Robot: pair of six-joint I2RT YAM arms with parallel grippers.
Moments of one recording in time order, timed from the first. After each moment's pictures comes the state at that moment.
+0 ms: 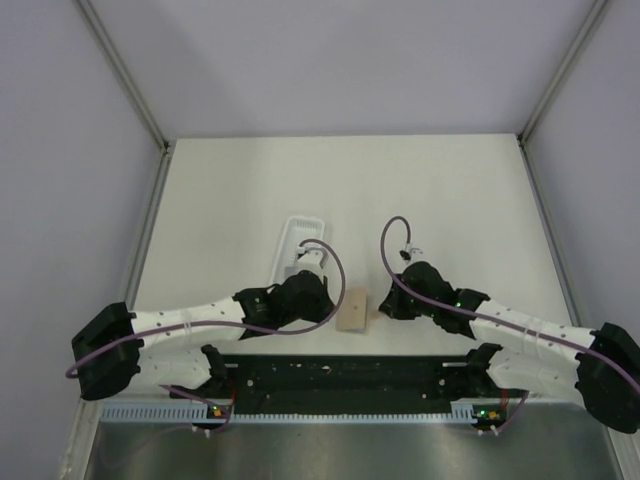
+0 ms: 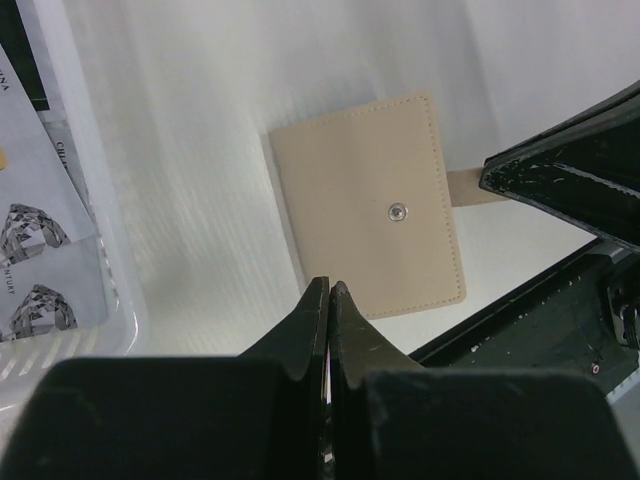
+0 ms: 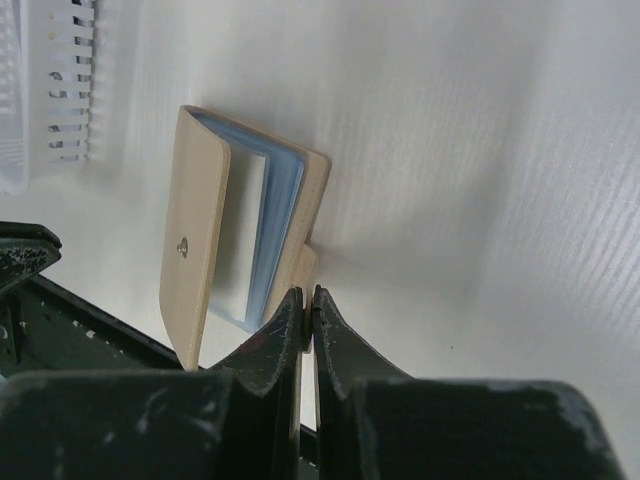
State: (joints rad) left arm -1.09 1.17 0.60 -0.14 -0.22 -0.79; right arm 0.82 1.02 0.41 -0.17 0.03 0.79
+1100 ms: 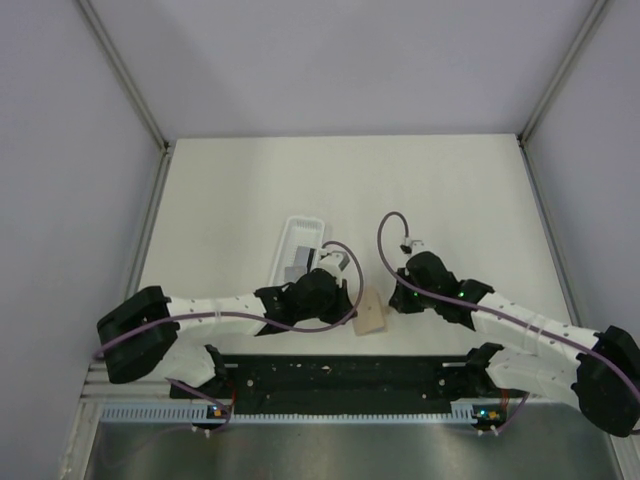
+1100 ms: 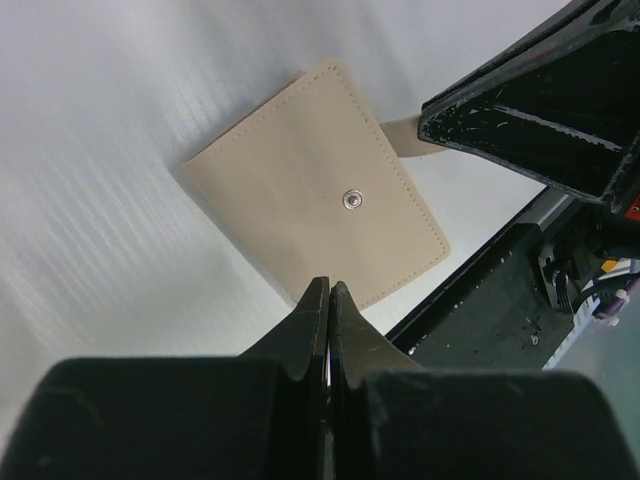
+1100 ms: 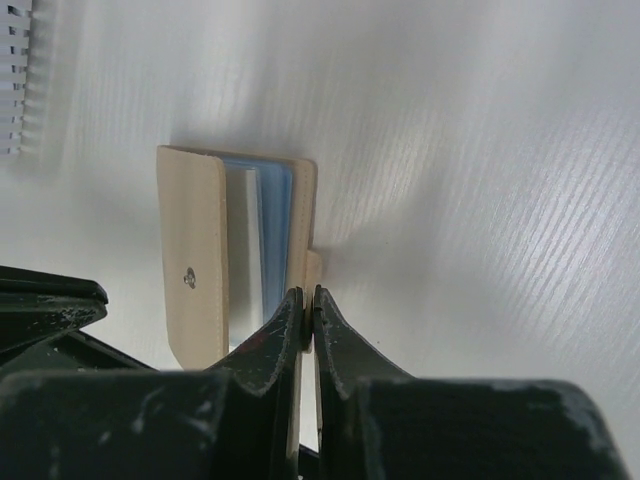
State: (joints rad) left arm -1.09 1.36 0.61 0.11 -0.03 -0.77; right arm 0.74 1.02 0.49 -0.33 0.04 0.60
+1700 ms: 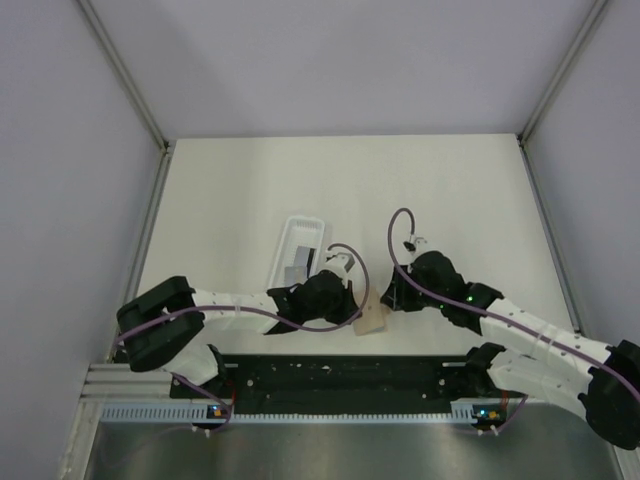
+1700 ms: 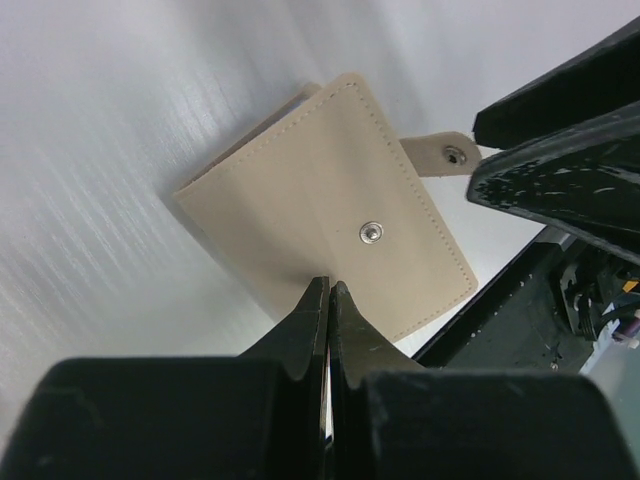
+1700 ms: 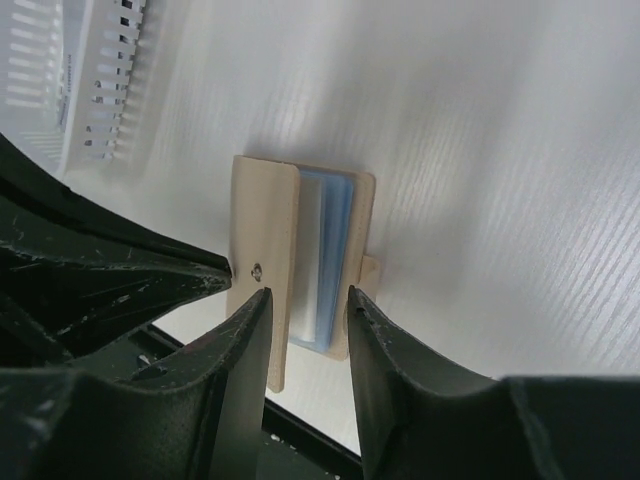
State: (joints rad) left arm -1.09 1.47 0.61 0.23 -0.03 -0.78; right arm 0.73 0.94 0.48 -0.29 -0.03 0.61
